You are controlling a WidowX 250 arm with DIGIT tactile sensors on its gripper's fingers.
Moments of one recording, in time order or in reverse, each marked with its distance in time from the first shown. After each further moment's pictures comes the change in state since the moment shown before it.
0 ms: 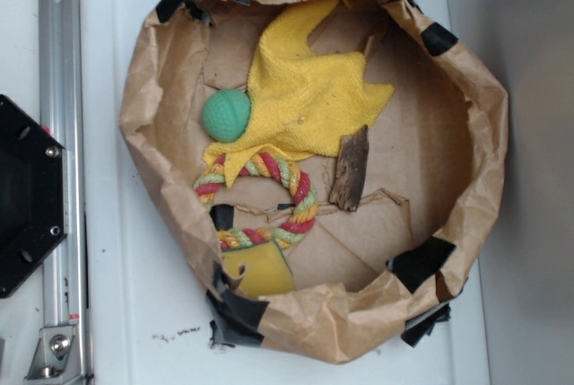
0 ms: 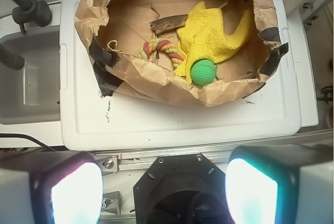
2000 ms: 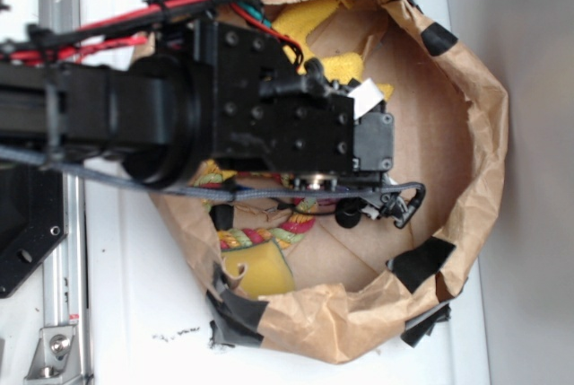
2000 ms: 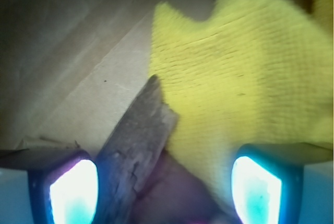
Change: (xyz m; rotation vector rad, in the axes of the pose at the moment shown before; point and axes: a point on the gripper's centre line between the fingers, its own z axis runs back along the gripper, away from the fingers) arm 0.144 0.025 -0.226 0.050 -0.113 0.809
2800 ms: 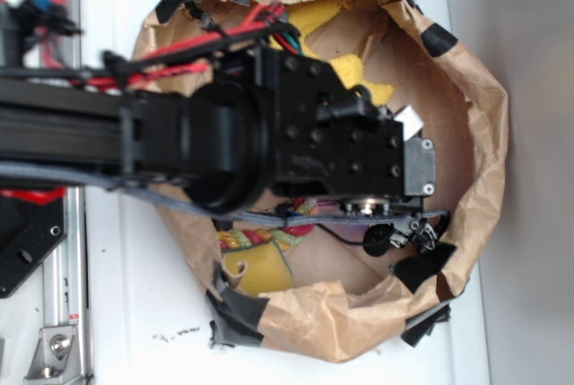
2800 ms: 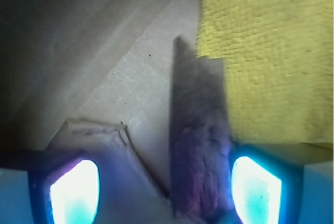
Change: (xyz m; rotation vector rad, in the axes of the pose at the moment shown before) arm -0.013 -0.026 -0.007 0.012 0.082 -0.012
